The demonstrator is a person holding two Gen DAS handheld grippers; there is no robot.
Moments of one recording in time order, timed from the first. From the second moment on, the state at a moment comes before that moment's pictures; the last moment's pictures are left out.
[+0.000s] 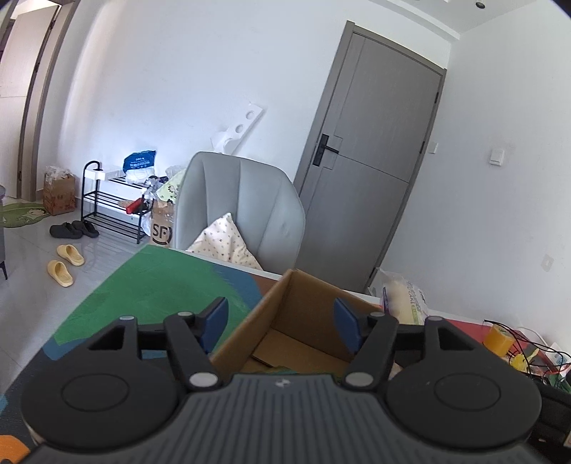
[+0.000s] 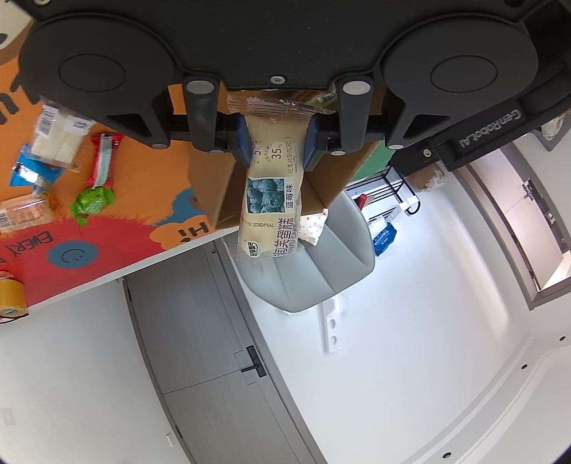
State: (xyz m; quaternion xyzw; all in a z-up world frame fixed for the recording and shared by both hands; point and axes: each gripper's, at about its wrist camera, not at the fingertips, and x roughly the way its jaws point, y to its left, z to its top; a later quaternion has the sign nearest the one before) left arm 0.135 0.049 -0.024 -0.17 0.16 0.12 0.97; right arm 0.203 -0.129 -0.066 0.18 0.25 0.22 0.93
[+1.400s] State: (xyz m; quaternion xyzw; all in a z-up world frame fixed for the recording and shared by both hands) left arm 0.120 -0.040 -0.027 -0.07 0.19 0.11 0.97; right arm 0.152 -0.234 -0.066 0.17 0.24 0.08 0.95
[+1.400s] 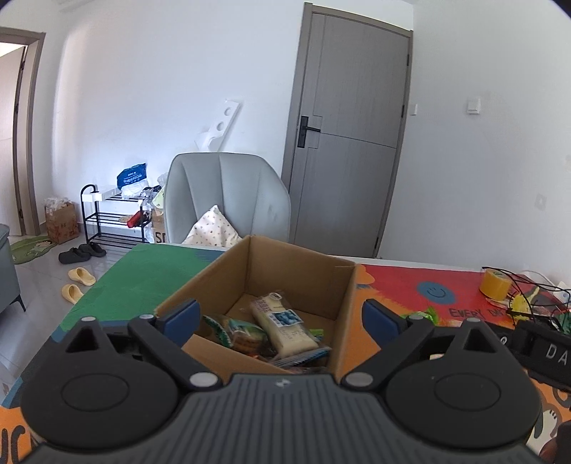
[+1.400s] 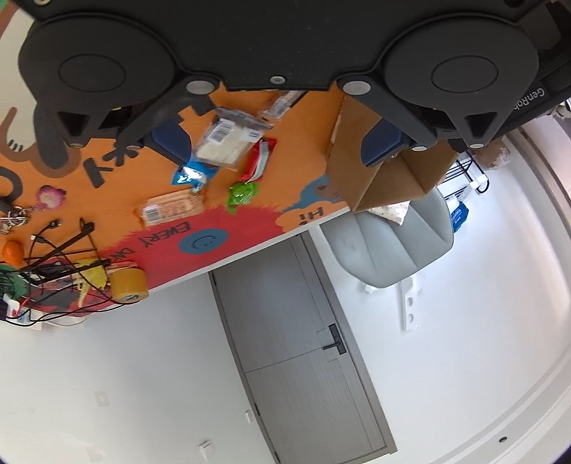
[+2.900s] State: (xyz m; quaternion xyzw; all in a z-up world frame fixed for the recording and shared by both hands) left arm 0.170 -0.129 -0.085 -0.05 0.26 0.01 0.96; right arm 0.183 -0.325 -0.122 0.23 0.26 0.03 0.94
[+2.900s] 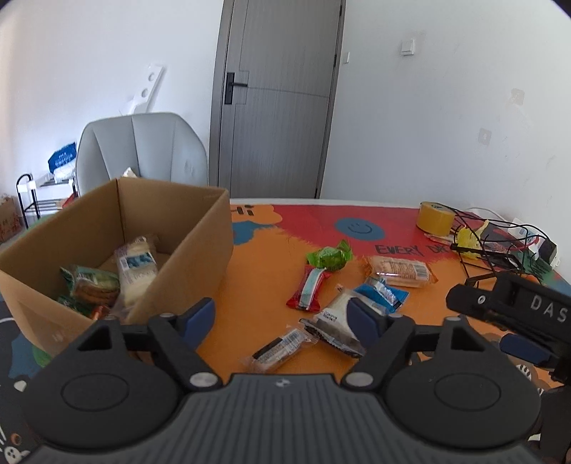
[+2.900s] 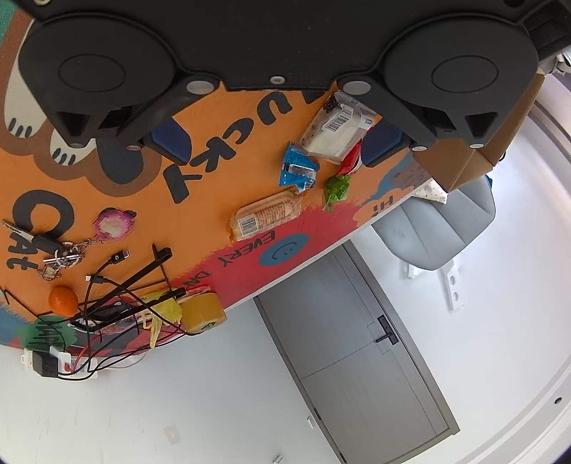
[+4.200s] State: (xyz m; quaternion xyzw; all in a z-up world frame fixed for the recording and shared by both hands) left arm 0.214 -0.121 -0.102 -0.07 0.29 0.01 0.95; right arm 0.253 -0.309 -0.141 0.24 0.31 0.06 0.92
